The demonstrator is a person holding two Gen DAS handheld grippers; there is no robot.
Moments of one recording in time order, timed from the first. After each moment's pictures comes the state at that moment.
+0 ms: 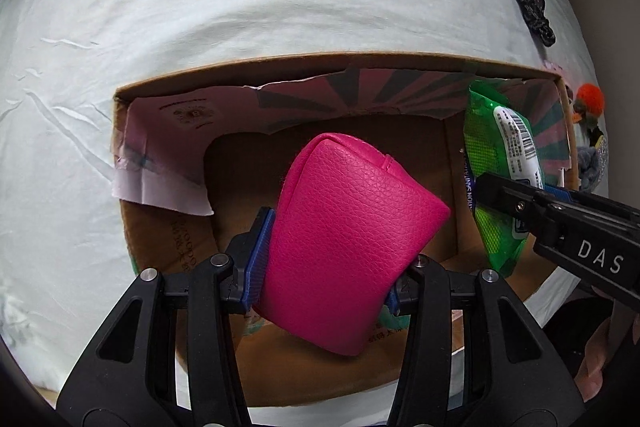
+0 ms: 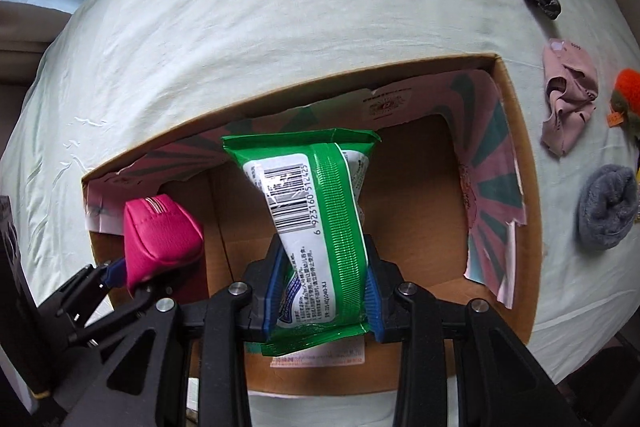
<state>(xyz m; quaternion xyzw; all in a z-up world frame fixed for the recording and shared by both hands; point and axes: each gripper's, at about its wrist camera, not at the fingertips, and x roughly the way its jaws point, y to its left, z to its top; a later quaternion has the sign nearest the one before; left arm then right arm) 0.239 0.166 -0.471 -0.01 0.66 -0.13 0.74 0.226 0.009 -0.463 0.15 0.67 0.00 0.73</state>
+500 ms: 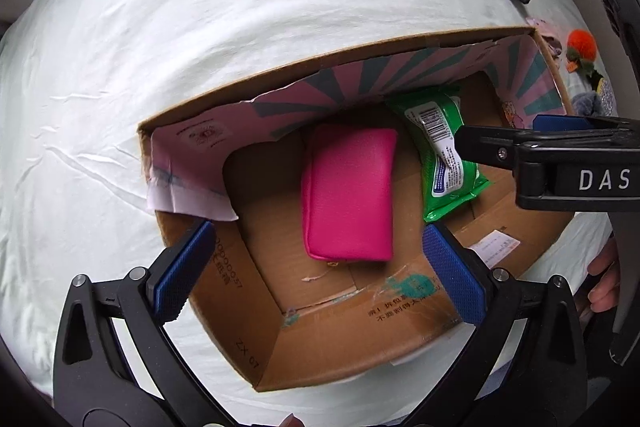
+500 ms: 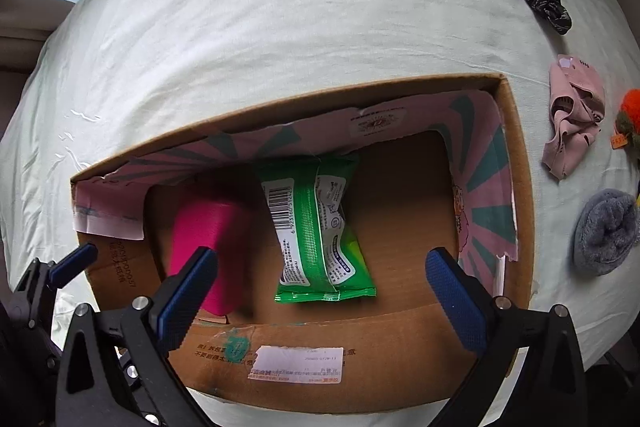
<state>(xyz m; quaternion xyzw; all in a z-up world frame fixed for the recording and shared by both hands) 0.217 0.155 -0.444 0.09 0.63 -0.16 0.76 0.233 0.005 -0.464 0.12 0.66 0.01 0.74</state>
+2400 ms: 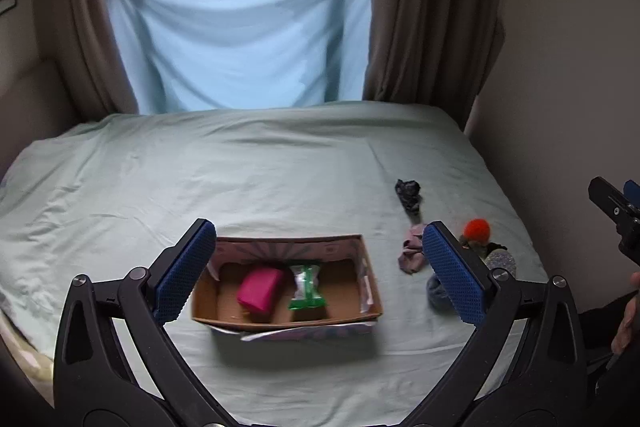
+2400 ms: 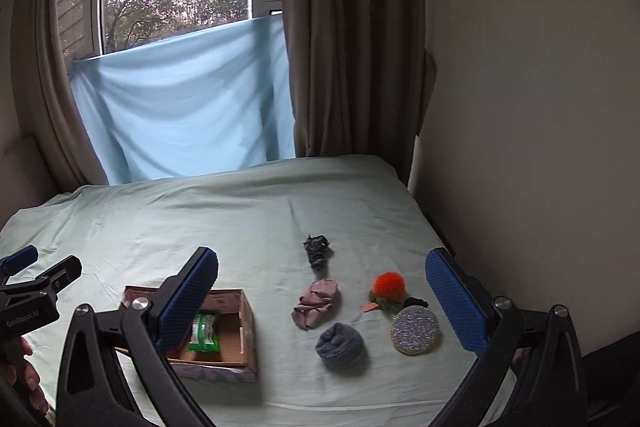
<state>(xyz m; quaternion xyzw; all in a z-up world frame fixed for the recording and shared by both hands) 0.000 0.059 -0.148 -0.01 0.30 -0.06 0.95 -0.051 -0.163 -0.146 0.02 0.24 -0.11 0.96</state>
